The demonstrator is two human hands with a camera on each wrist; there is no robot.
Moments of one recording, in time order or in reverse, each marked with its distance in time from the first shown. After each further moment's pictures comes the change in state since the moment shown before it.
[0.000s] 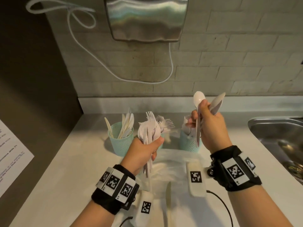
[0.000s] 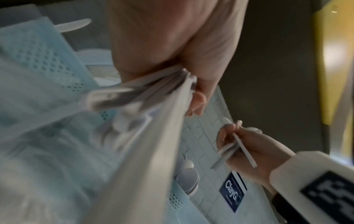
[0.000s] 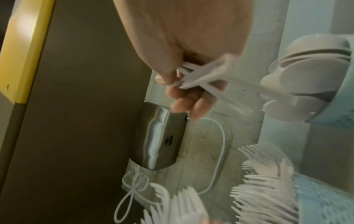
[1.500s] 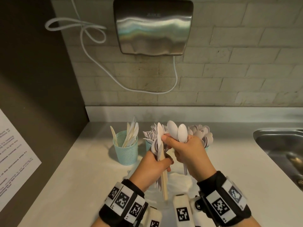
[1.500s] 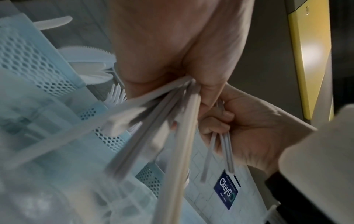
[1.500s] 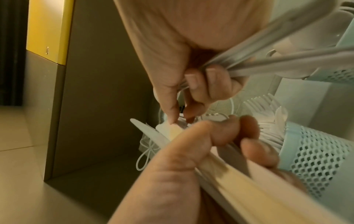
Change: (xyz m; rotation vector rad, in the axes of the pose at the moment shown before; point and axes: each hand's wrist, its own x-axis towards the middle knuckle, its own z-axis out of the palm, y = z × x) left_hand -0.015 0.002 0.014 0.115 -0.102 0.075; right_hand -0.041 0.024 0.039 -0.264 -0.135 0.122
